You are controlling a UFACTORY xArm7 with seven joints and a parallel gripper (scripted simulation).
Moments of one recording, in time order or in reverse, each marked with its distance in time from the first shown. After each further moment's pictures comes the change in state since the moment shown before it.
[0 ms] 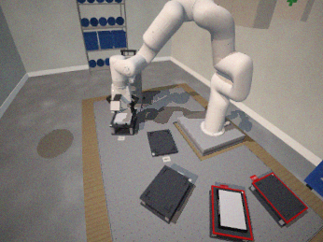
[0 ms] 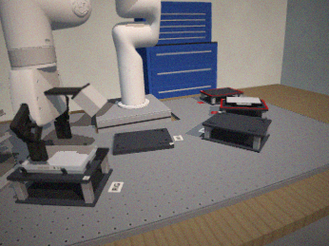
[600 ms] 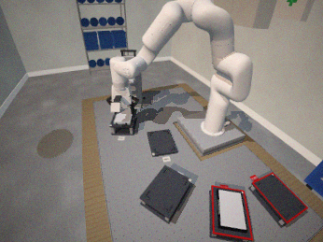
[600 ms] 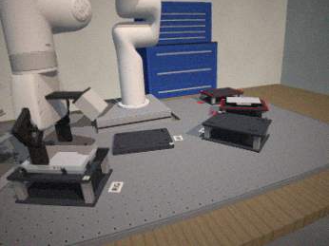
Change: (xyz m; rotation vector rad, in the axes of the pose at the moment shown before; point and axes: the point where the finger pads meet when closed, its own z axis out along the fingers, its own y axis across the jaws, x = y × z) arm 0.000 0.000 0.008 0.000 0.000 0.000
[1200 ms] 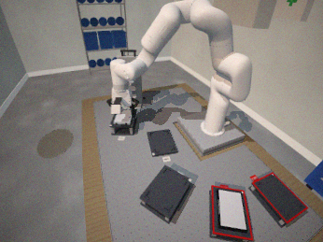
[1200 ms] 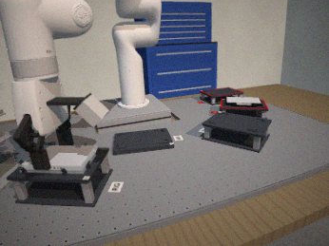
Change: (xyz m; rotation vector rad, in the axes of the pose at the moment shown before) arm 0.000 0.000 0.011 0.000 0.000 0.000
